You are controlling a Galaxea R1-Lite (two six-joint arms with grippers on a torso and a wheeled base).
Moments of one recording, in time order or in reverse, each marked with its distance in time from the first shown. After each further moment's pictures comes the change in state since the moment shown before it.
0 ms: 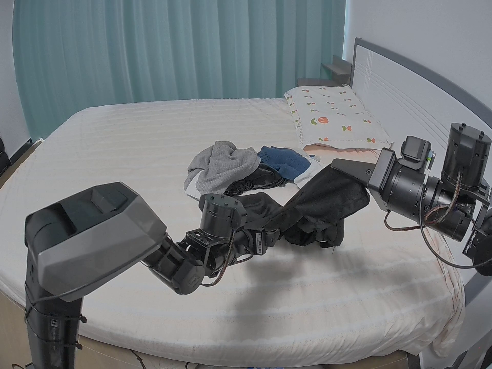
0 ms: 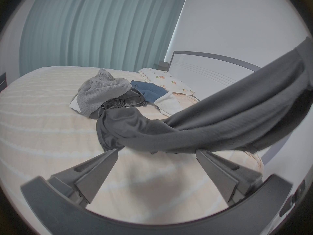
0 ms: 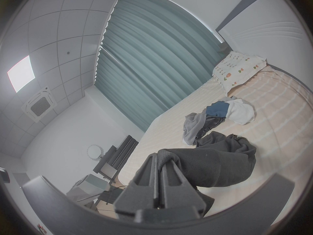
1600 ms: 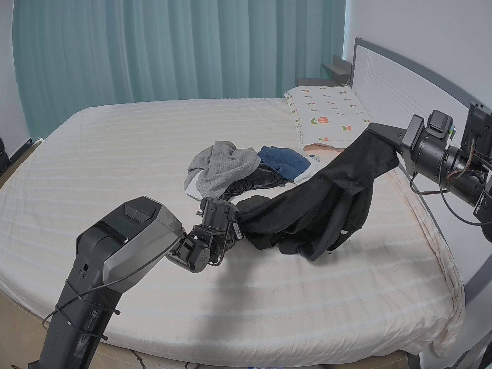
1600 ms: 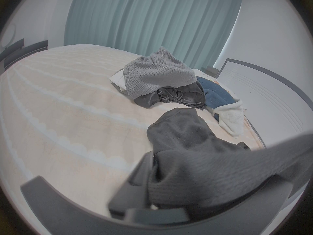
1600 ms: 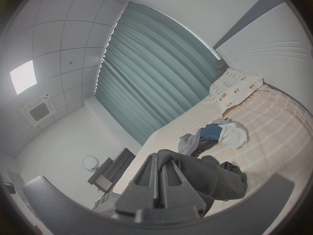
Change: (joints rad) left arm 0.141 0.283 -0.370 0.222 0.174 -0.259; right arm -0.250 0.018 -0.081 -0.011 0.146 -0.001
